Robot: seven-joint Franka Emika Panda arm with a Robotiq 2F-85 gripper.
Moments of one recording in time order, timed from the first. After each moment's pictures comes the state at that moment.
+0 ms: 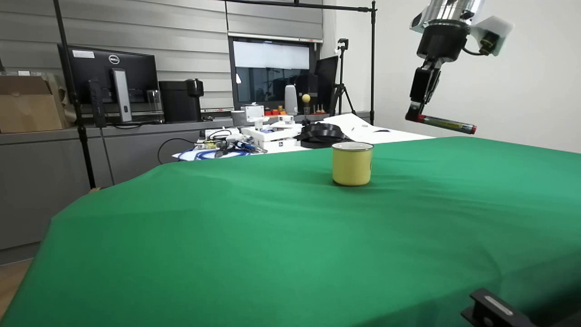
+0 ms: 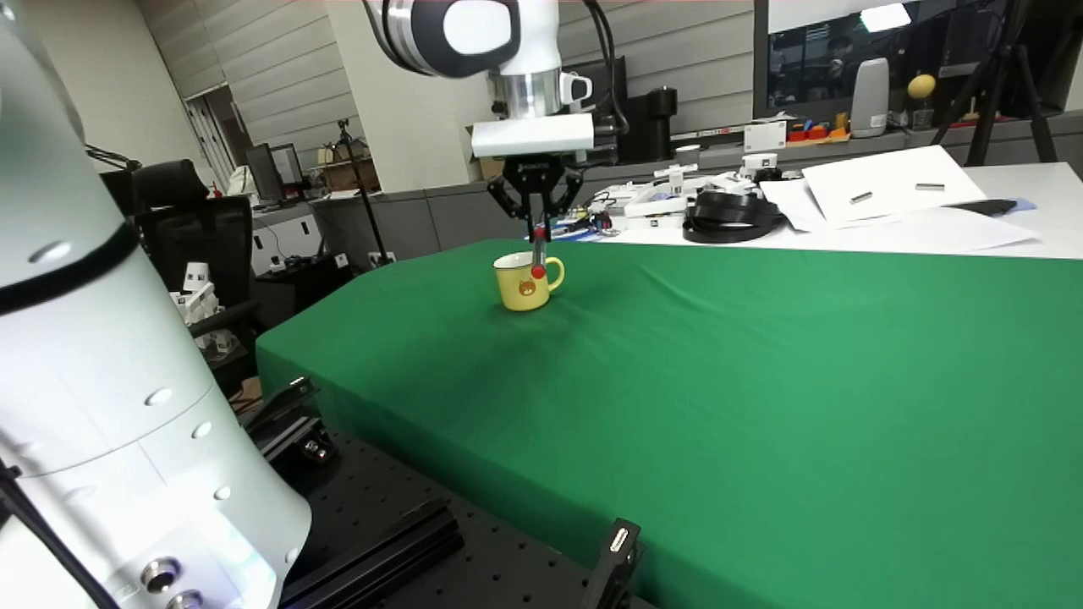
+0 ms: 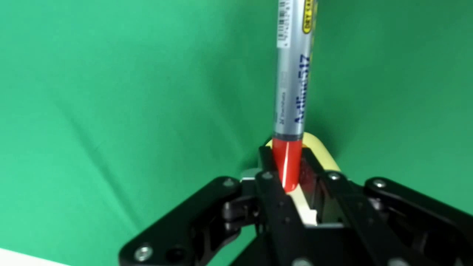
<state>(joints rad) -0.20 0.02 0.20 -2.52 0.45 2.65 -0.99</state>
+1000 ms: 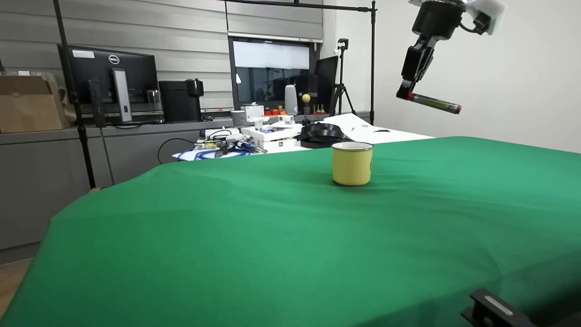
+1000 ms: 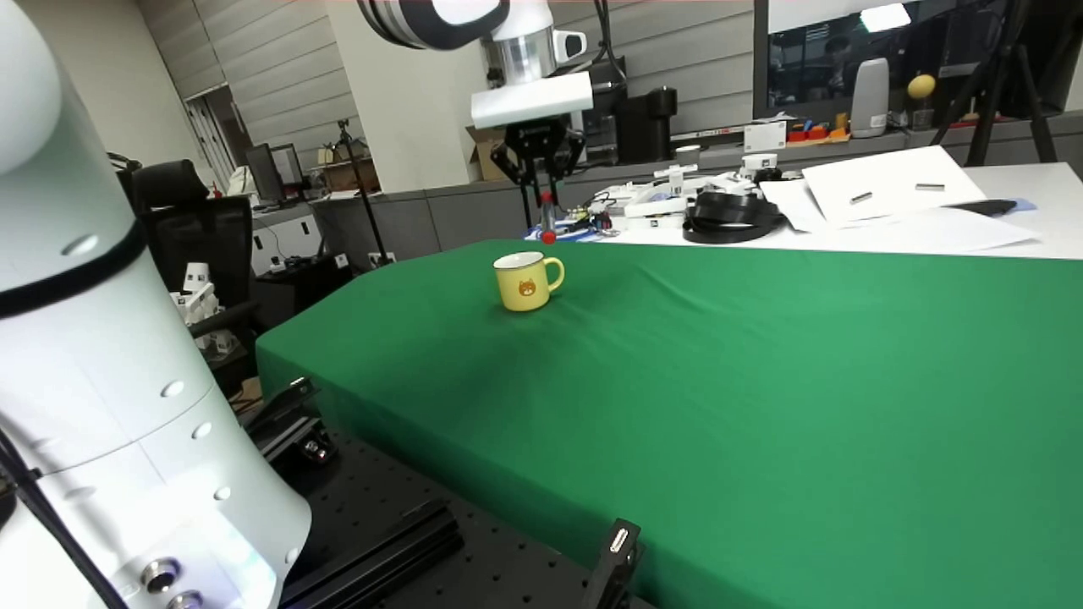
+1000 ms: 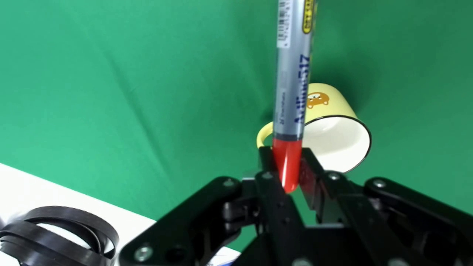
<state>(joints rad) -0.04 -0.05 0.06 -2.51 0.46 2.71 -0.99</state>
